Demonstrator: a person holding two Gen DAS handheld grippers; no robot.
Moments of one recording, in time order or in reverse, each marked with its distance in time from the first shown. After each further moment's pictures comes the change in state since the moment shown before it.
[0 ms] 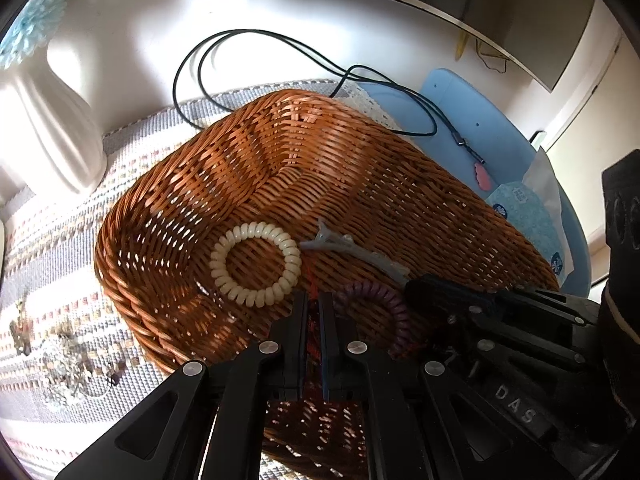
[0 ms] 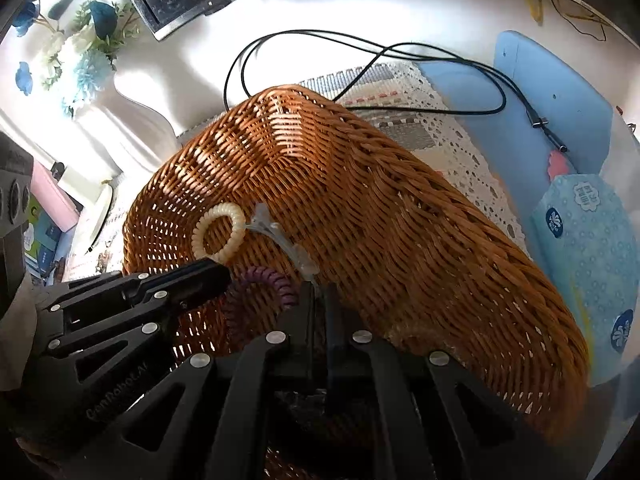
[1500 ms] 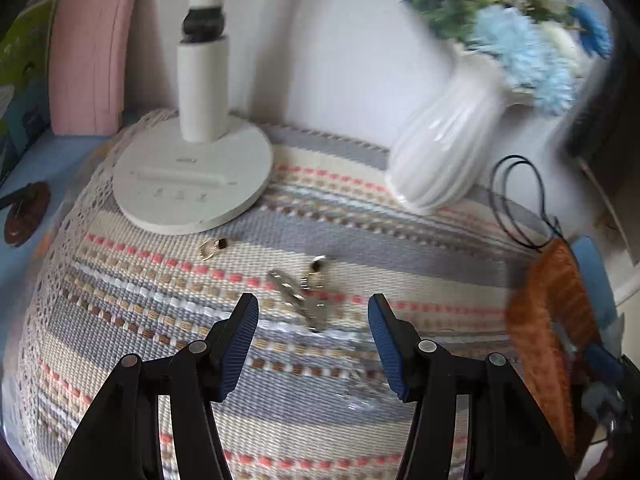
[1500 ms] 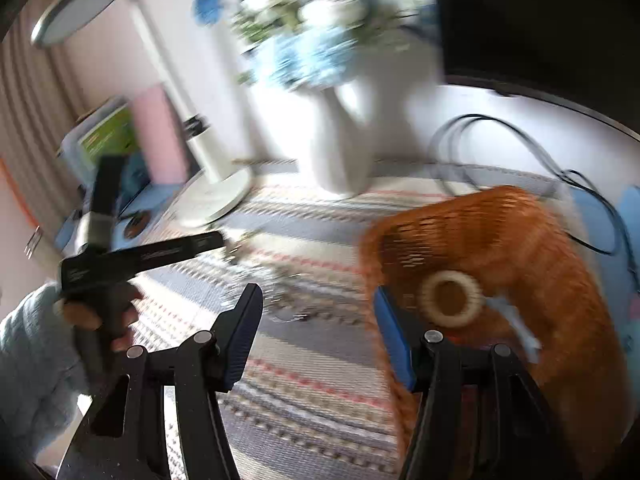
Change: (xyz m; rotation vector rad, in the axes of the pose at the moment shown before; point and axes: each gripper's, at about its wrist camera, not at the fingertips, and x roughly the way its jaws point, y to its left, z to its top) left arm -0.083 0.248 -0.084 -0.501 -0.217 0.238; right arm -0.020 0.179 -0.017 -0.414 -0.093 0.252
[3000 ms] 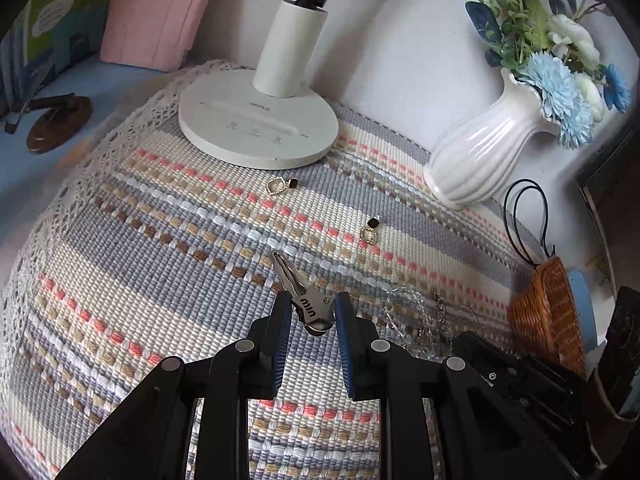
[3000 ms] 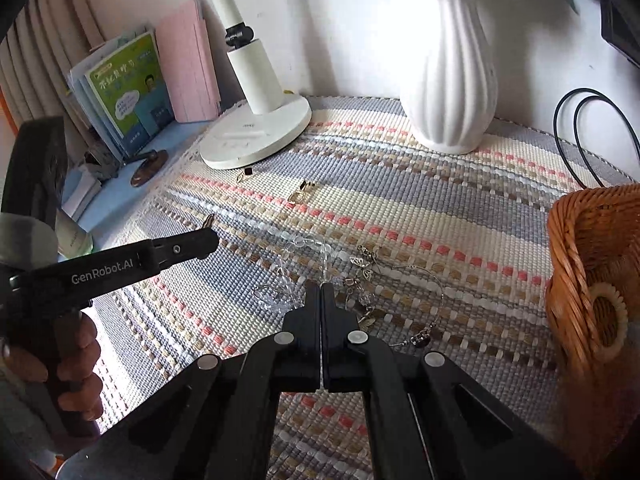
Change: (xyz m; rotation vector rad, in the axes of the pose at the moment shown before) left arm -0.026 0.053 -0.044 -0.186 -0.006 -0.040; right arm 0.117 0.048 -0.008 -0.068 0.130 0.053
